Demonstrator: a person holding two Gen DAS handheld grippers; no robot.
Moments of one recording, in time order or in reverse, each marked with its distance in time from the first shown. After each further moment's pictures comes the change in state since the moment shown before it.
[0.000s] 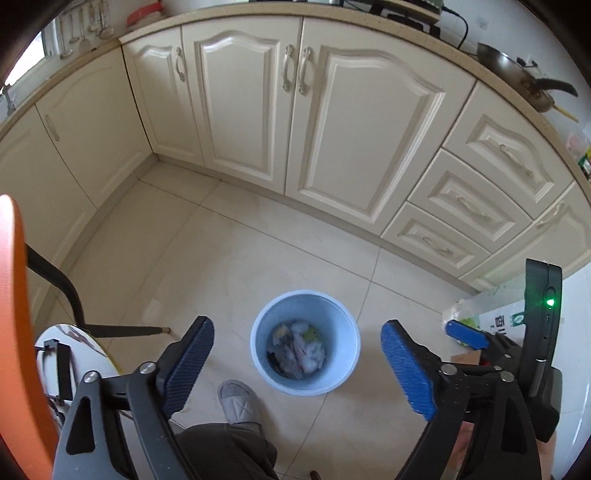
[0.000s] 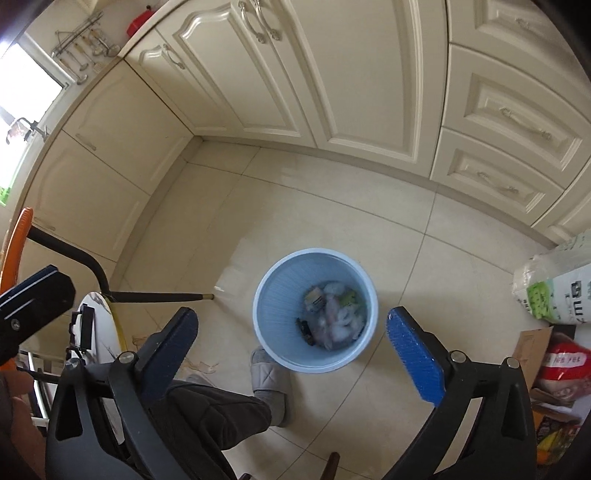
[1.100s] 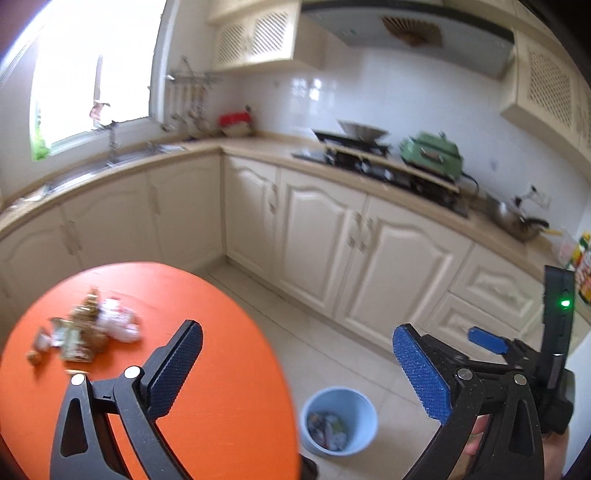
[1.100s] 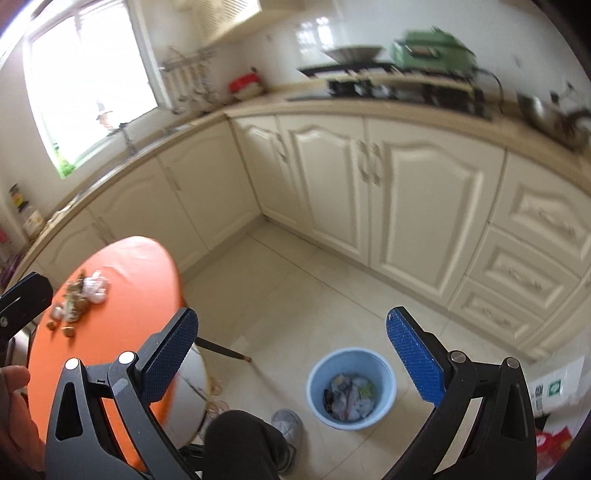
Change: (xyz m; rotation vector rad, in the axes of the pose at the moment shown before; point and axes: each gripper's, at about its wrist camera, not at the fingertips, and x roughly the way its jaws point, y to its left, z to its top) left arm -0.343 0.101 -0.195 -0.187 -0.527 0.112; right arm -0.199 0.190 -0.002 -0.314 -0.386 0.089
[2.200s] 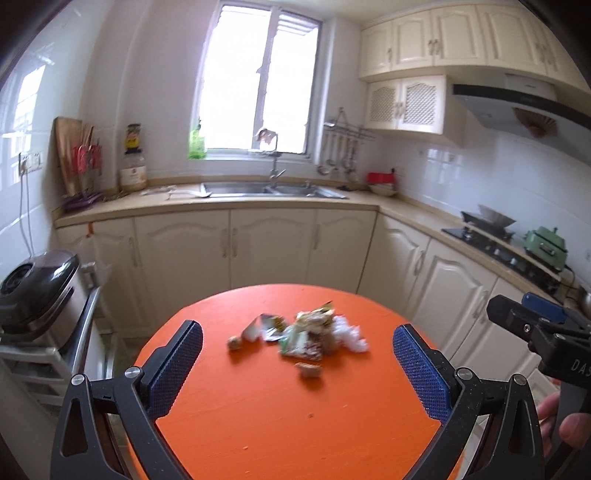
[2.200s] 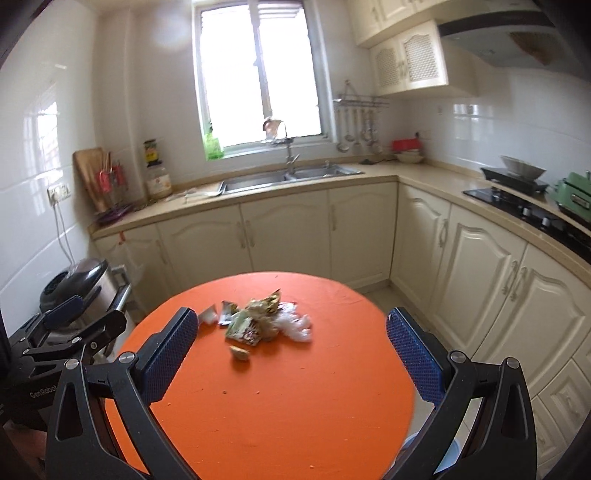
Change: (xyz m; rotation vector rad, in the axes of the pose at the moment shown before) left arm -0.220 0.107 -0.112 -0.247 -0.182 0.408; right arm -0.059 0.268 -0.002 -0.377 -0.139 0.369
